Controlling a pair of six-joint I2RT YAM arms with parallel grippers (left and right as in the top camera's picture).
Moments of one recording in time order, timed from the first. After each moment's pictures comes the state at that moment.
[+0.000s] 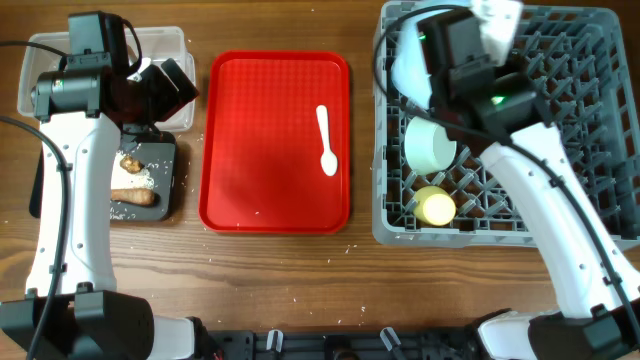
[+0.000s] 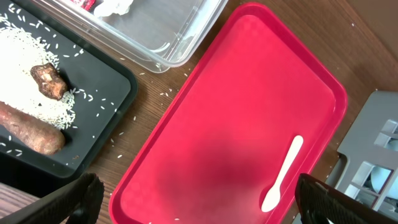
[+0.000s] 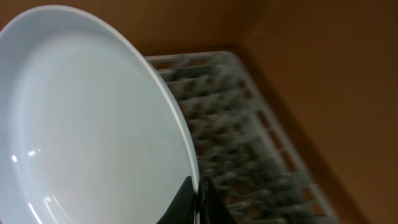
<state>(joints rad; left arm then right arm) 0.09 1.60 1.61 -1.12 0.10 -0.55 0.36 1.57 1.62 -0.95 0.90 0.33</state>
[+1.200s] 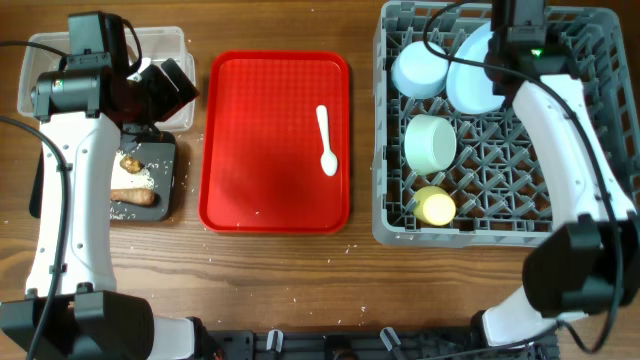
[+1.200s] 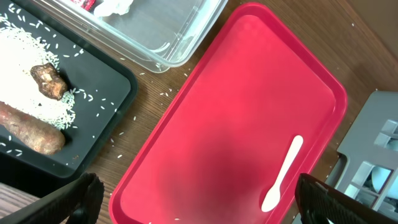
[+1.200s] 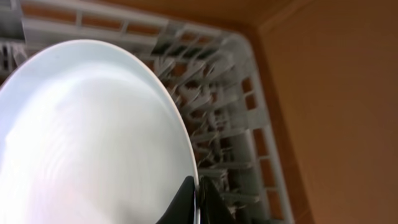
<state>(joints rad) 0.09 1.60 1.61 -1.12 0.10 -0.55 0.05 1.77 1.61 -0.68 0.66 -0.16</state>
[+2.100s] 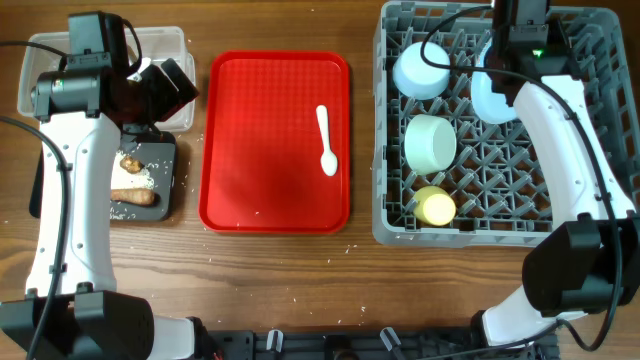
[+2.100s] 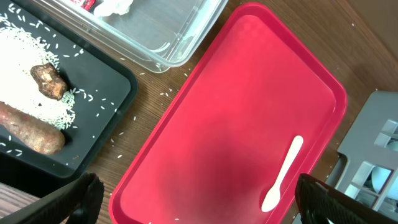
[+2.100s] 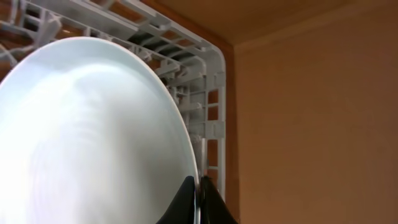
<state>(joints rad) 0.09 1.60 1.61 -1.12 0.10 -0.55 0.05 1.78 1.61 -0.65 0.73 -0.49</state>
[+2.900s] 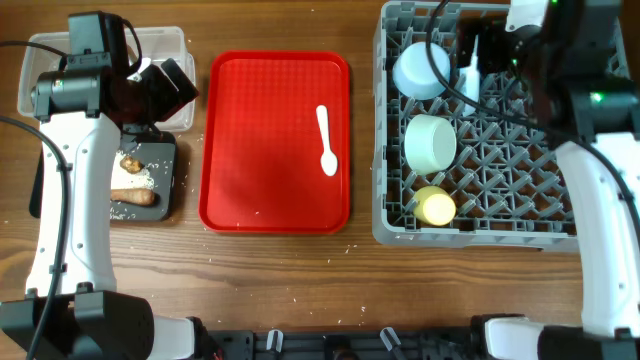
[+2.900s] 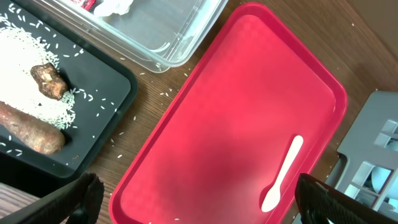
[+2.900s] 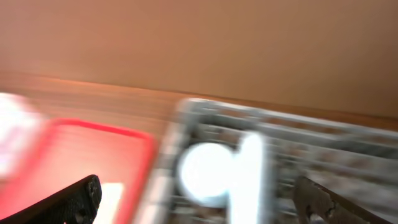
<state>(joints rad) 0.09 1.60 1.61 -1.12 0.10 -0.55 0.05 1.48 1.61 -0.67 -0.22 0.00</state>
